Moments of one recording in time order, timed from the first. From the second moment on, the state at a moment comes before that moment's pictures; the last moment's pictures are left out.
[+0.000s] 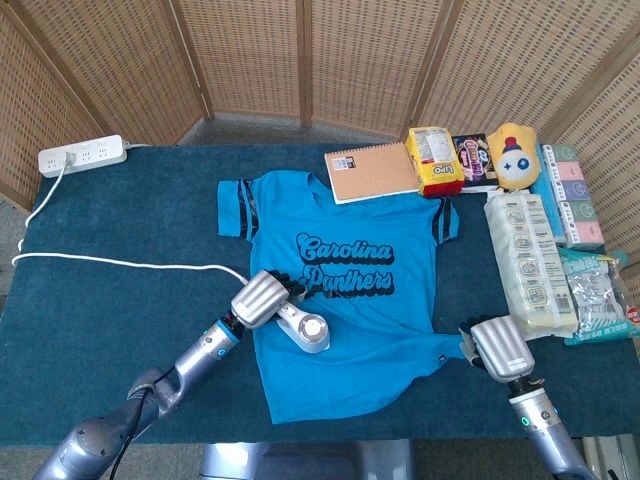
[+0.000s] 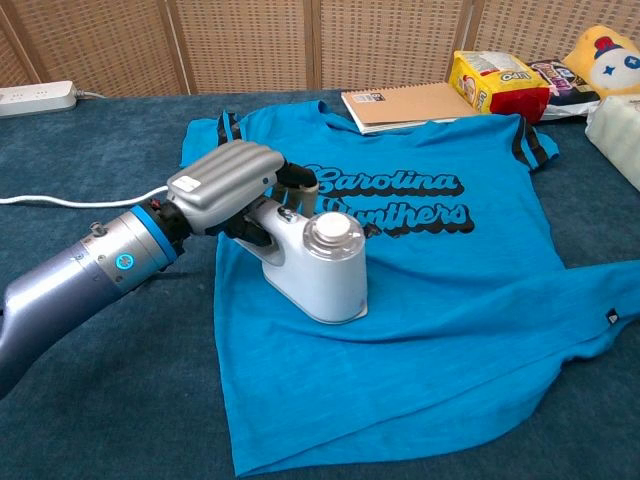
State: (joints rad) left arm -0.82 -2.16 0.03 -0.41 1.68 1.33 -0.39; right arm 0.27 -1.44 -0.01 -1.30 -1.64 1.38 -0.16
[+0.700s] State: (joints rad) left arm -0.82 -2.17 0.03 -0.40 1.68 1.33 -0.39; right arm 0.27 -1.44 -0.01 -1.29 -1.64 1.38 -0.15
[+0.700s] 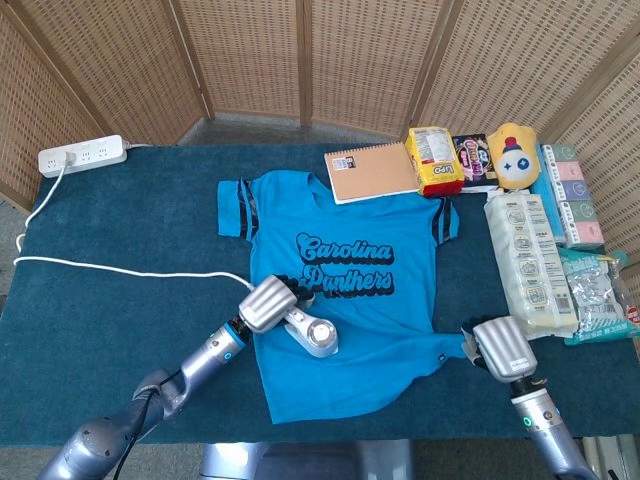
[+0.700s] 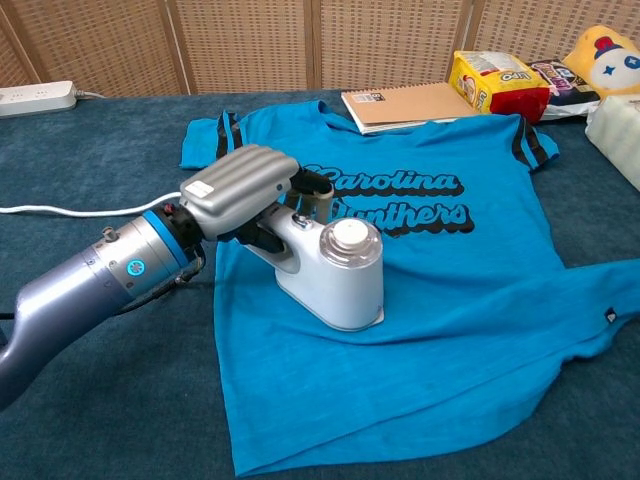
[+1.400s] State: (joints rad) left arm -0.78 -2.07 -0.04 -0.48 1.60 1.35 -0.44; right arm 0.27 -1.44 -0.01 -1.30 -1.64 1.38 -0.16
